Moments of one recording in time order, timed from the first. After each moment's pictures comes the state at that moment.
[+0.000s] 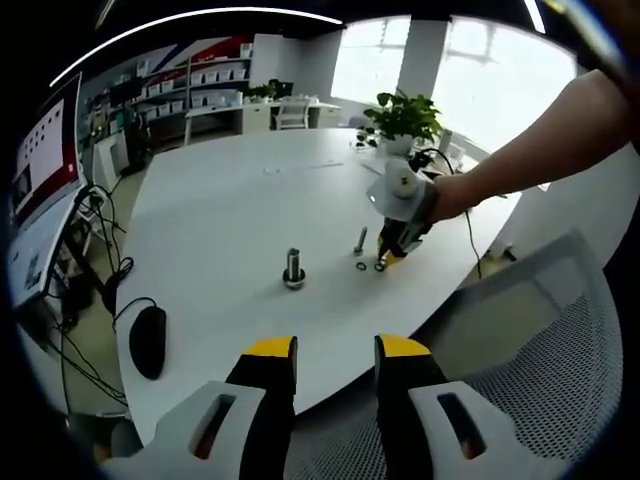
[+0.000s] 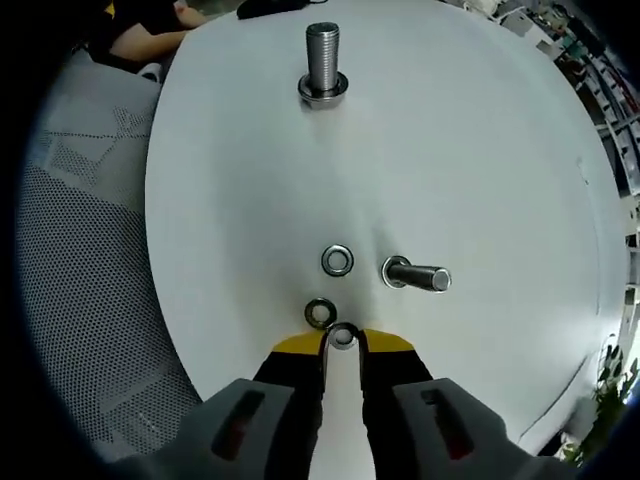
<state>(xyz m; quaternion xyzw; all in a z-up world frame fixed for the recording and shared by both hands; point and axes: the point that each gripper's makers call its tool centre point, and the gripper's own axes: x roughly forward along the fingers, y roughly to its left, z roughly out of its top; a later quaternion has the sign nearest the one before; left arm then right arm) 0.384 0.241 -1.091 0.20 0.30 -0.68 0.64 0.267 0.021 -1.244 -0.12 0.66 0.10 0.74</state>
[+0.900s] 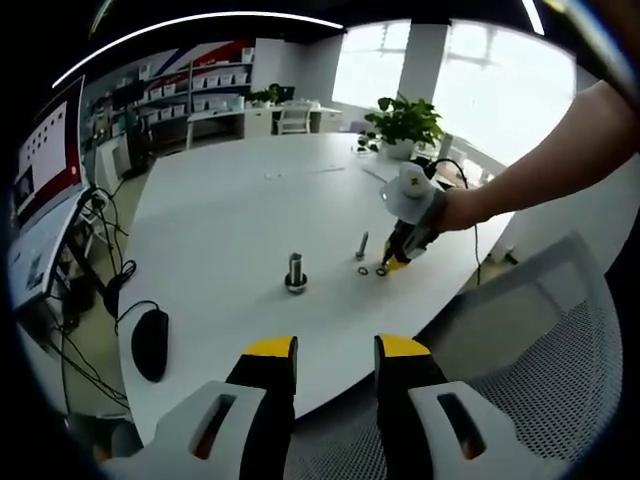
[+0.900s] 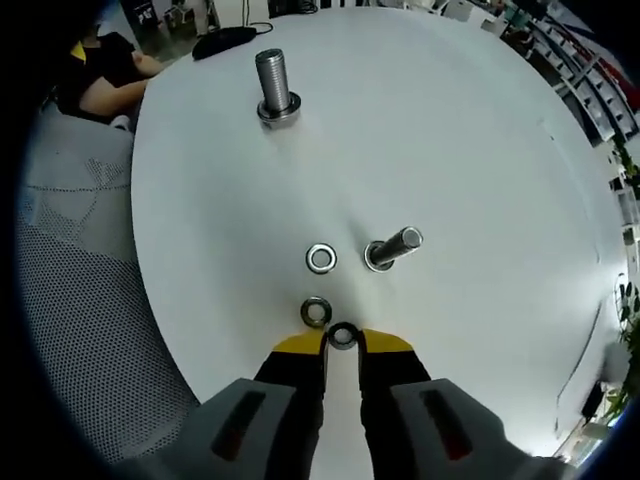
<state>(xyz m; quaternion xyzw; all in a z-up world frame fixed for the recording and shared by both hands) 0.385 0.239 -1.088 0.19 0.29 -0.68 0.64 0.259 0.026 -1.240 -0.05 0.63 0.01 0.78</state>
